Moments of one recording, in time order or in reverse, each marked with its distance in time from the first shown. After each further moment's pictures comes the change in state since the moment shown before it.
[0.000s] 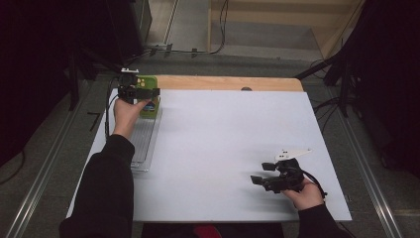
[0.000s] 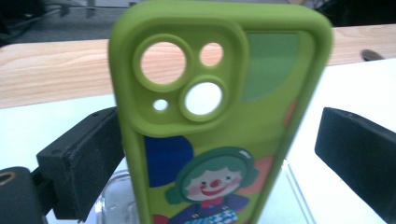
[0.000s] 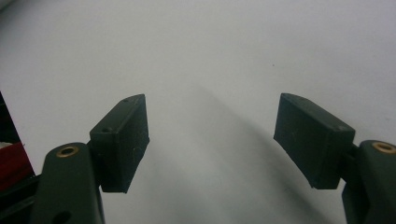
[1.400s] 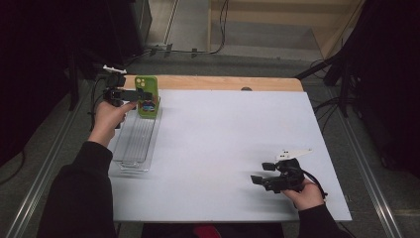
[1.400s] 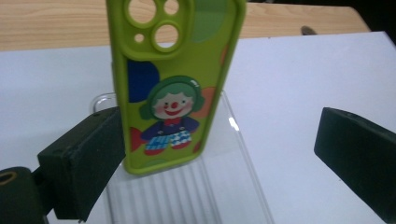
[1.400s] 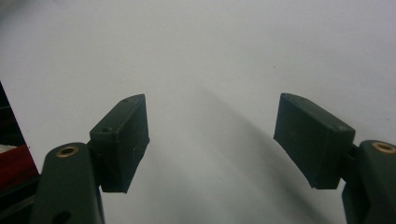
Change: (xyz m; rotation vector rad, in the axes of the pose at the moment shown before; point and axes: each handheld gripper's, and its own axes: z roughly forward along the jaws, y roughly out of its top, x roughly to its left) left arm 0.003 0.001 -0.058 0.117 -0.174 -0.075; right arm 0.000 0.000 -0.001 -0.008 0.006 0.009
